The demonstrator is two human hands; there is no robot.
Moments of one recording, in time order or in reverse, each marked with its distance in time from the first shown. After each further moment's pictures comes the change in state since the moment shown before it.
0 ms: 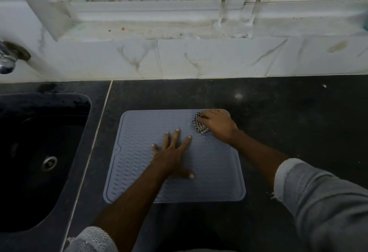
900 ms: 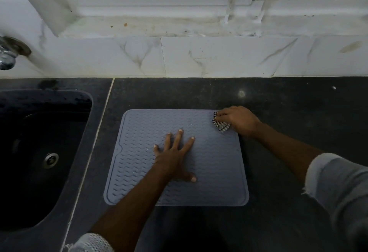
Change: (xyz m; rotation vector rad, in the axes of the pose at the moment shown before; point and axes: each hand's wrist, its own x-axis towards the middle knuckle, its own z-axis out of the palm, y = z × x) left_hand 0.004 -0.008 0.009 -0.027 0.050 0.059; right_hand -0.009 0.058 -0.006 0.013 -0.086 -0.066
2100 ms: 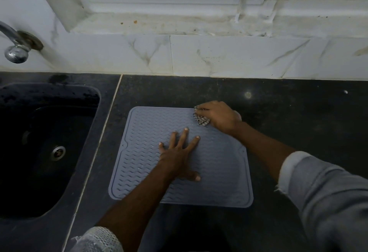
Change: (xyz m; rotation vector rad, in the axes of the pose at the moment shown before) left_hand -0.002 0.004 -0.007 0.012 -0.039 -0.030; right_hand 0.055 -0.054 -0.008 0.066 0.097 -0.041
